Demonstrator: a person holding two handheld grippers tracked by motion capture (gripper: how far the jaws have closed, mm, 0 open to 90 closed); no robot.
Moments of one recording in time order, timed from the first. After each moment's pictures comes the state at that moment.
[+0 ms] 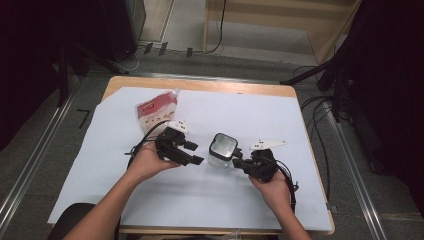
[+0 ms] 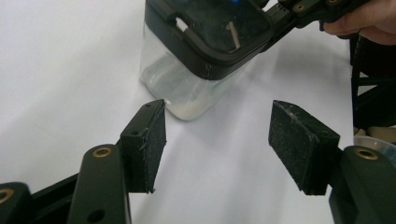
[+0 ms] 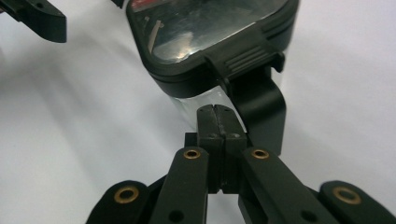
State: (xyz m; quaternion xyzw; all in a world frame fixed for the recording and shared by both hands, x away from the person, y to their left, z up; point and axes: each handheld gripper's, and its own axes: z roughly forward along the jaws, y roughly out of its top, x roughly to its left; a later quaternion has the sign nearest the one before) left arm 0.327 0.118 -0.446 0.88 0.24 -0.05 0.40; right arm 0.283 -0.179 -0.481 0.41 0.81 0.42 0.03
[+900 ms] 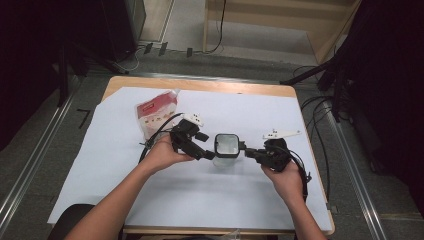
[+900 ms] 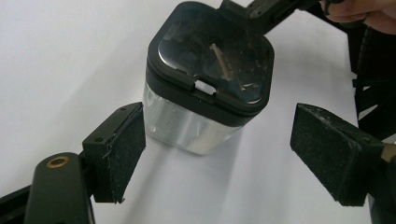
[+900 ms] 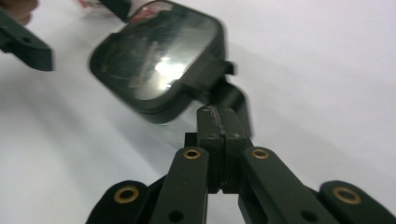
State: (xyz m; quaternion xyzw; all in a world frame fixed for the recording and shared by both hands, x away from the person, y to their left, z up) left arm 0.353 0.084 -0.445 0.89 0.22 -0.06 0.41; right arm 0.301 -0.209 -0.459 0.42 0.81 0.41 0.06
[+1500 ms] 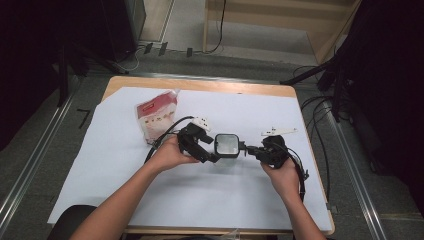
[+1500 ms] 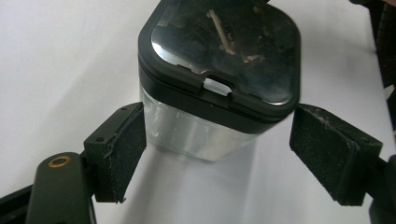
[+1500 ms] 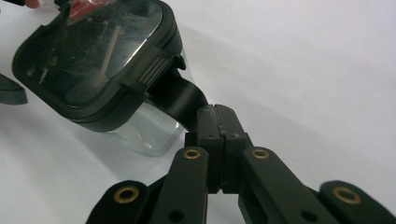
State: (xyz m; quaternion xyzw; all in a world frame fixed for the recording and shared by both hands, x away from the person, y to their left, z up) left arm 0.358 0.066 -0.464 0.90 0.19 -0.04 0.38; right arm 0.316 -0.208 -0.472 0.46 0.80 0.38 0.08
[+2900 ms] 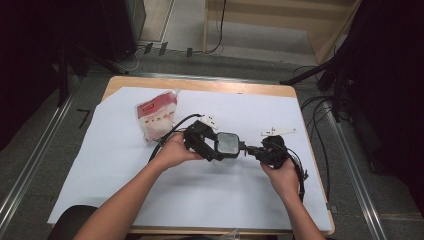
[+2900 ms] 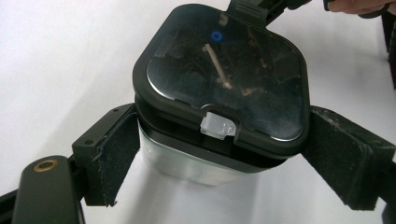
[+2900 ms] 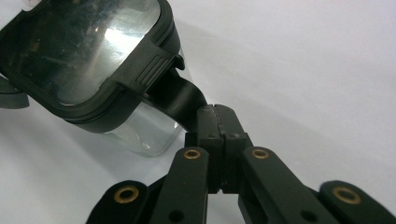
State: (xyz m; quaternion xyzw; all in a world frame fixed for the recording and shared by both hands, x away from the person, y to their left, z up) left arm 0.360 0.049 -0.454 0.91 0.19 -0.03 0.38; right arm 0.316 -0.208 -0.473 0.46 0.80 0.38 0.08
